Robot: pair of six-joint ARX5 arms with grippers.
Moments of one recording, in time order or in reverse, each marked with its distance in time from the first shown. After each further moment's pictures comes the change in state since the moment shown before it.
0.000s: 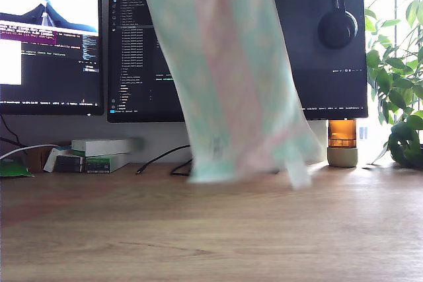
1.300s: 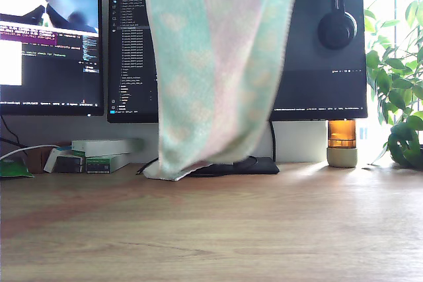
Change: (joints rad) left arm -0.152 0.065 0.011 -0.708 0.108 0.048; right arm -0.006 -0.062 0.003 -1.004 -0.036 0.282
